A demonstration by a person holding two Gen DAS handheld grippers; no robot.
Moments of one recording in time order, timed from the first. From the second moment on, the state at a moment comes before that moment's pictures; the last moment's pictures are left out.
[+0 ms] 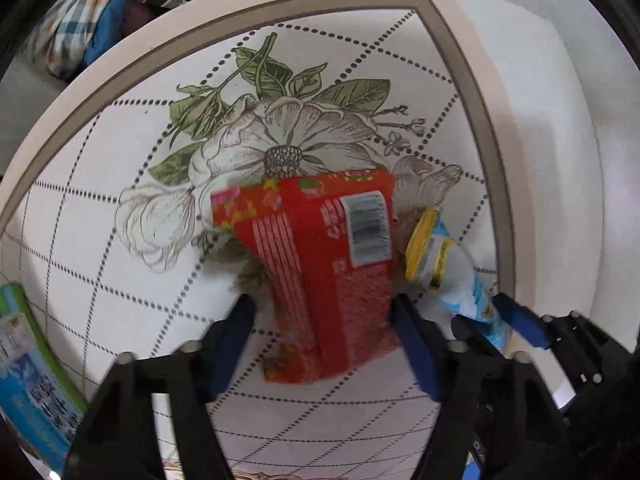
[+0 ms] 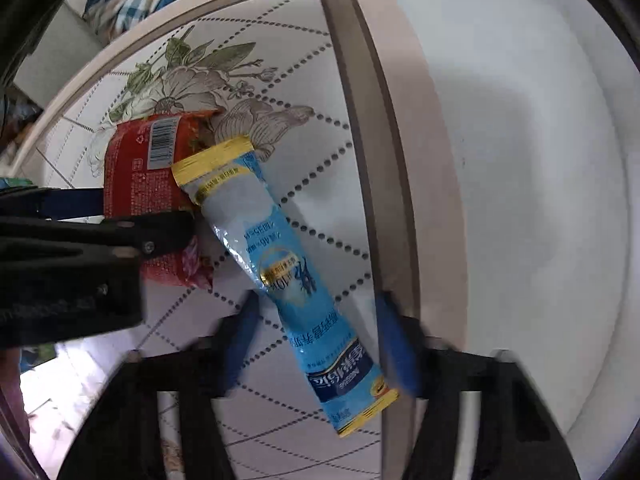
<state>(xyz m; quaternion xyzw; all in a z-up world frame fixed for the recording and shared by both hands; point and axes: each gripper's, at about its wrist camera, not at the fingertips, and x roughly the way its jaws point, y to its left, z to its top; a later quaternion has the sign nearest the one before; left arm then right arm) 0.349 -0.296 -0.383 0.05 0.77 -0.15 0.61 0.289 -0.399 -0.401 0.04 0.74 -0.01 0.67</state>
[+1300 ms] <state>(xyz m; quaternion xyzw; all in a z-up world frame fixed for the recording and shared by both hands) 0.226 0.009 -0.155 -0.09 0.64 -0.10 0.75 0.185 -0.193 -0.189 0.21 0.64 0.11 0.73</state>
